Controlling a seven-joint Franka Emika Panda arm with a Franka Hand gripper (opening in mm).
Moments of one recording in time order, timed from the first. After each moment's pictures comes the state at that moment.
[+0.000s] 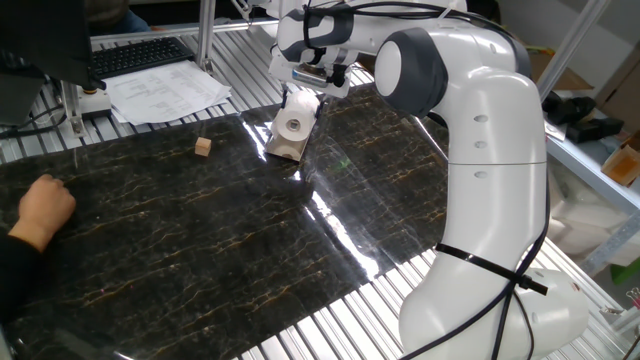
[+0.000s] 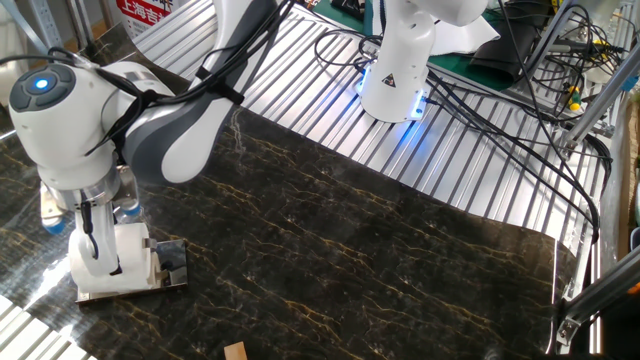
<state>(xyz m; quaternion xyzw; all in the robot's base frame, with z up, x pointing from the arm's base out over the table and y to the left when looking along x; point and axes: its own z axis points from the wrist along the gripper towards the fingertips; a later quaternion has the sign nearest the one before) 0.698 -0.203 0.137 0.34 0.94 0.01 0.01</state>
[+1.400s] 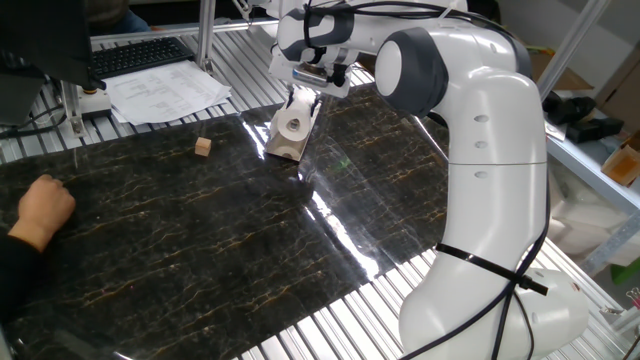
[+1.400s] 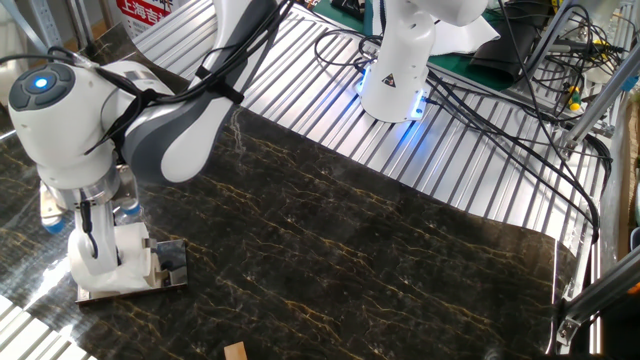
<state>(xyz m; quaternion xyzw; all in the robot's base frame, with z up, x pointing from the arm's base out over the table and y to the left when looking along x) 0.698 -0.204 0.141 0.34 0.94 0.01 0.01</state>
